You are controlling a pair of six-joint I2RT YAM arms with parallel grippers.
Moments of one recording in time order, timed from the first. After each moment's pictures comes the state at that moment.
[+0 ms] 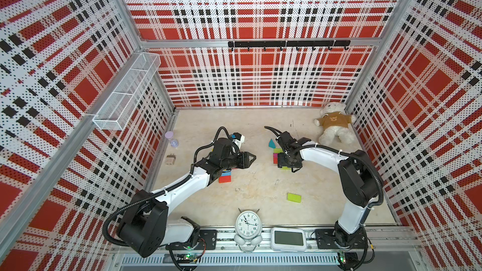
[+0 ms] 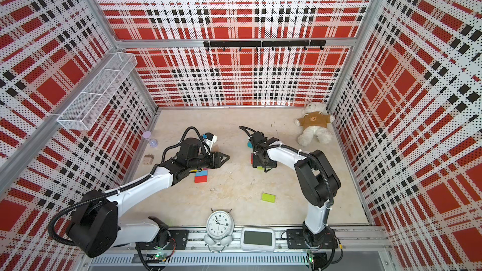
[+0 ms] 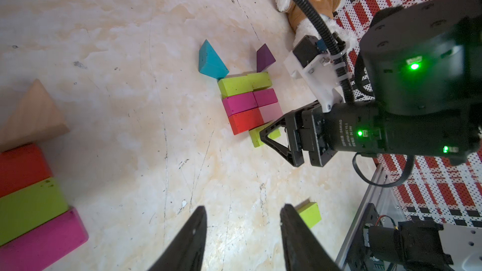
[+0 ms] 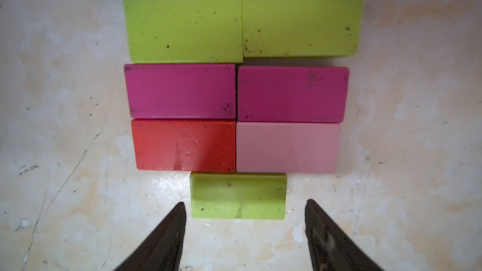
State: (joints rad) left arm -0.51 1.32 0.74 -0.01 0.40 -0.47; right arm 0.58 1.79 1.19 -0.72 0.16 0.58
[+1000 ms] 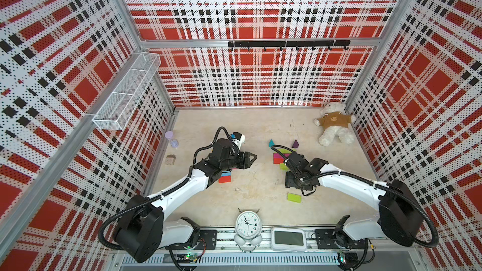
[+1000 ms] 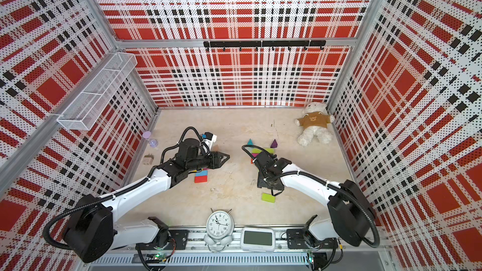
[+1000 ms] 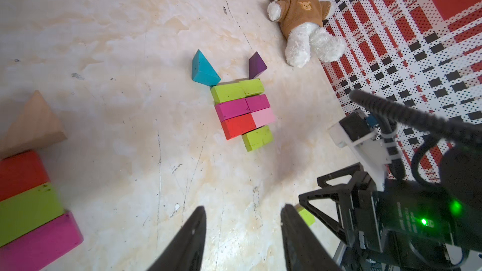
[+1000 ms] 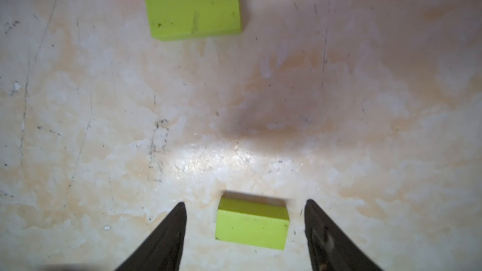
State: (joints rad) left arm -0.54 1.29 0.74 -0.01 0.38 -0.49; right arm 0.78 1.37 0.85 -0.83 0.17 0.89
